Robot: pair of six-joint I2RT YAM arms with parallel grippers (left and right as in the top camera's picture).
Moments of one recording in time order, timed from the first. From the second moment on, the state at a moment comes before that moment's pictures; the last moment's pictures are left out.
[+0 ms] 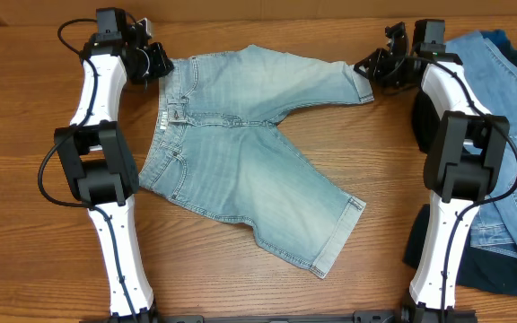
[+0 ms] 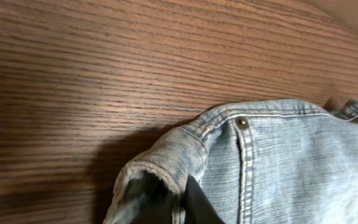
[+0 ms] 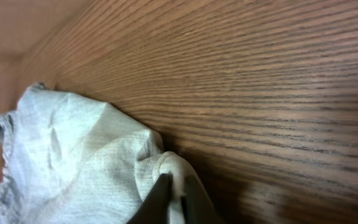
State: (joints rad) left arm 0.11 2.59 2.27 -0.74 0.46 -0.22; right arm -0.12 2.52 2.02 -0.53 -0.68 0.20
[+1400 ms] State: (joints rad) left arm -0.02 2.24 2.03 -1.66 0.18 0.13; right arm 0.00 2.07 2.06 -1.07 -0.41 -0.02
